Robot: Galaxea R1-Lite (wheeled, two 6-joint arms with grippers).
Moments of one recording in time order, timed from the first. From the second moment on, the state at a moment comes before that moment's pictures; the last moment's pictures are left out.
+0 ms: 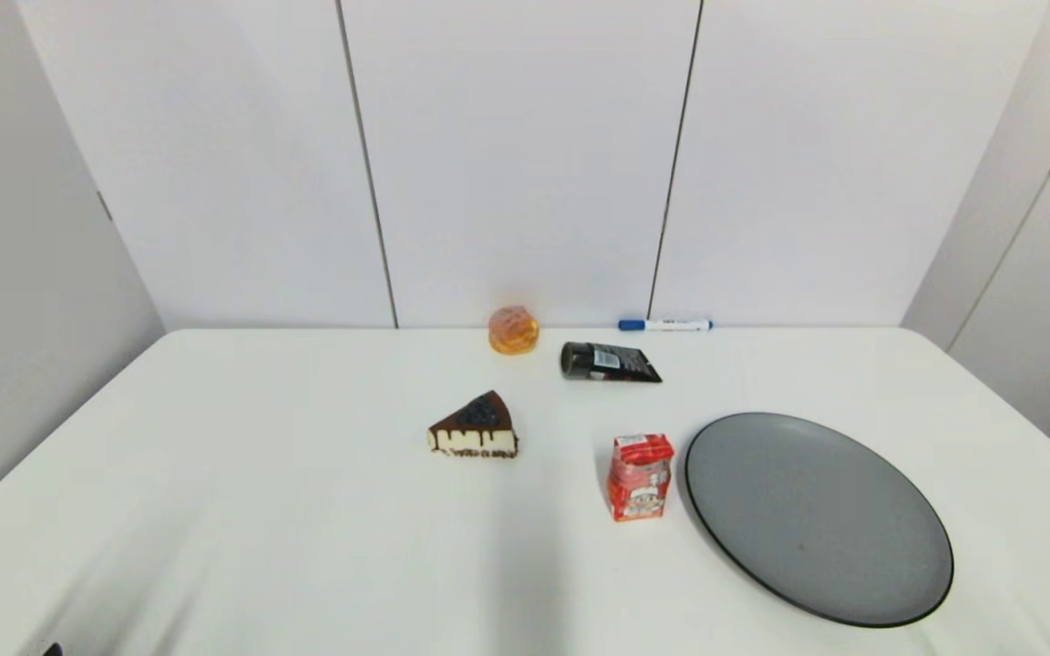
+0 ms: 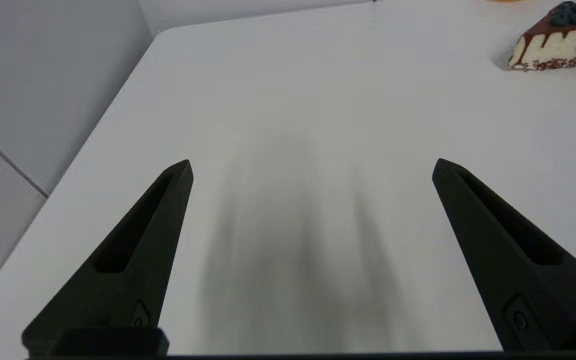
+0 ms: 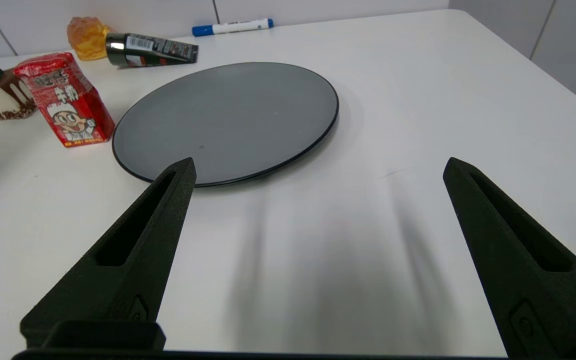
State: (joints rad) left arm 0.05 0.25 -0.03 -0.13 -0.04 0.15; right arm 0.00 0.00 0.00 0.02 -0.01 0.09
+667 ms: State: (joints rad) left arm 0.02 0.00 0.00 0.00 0.00 0.00; right arm 0.00 0.00 0.00 0.02 -0.01 0.09
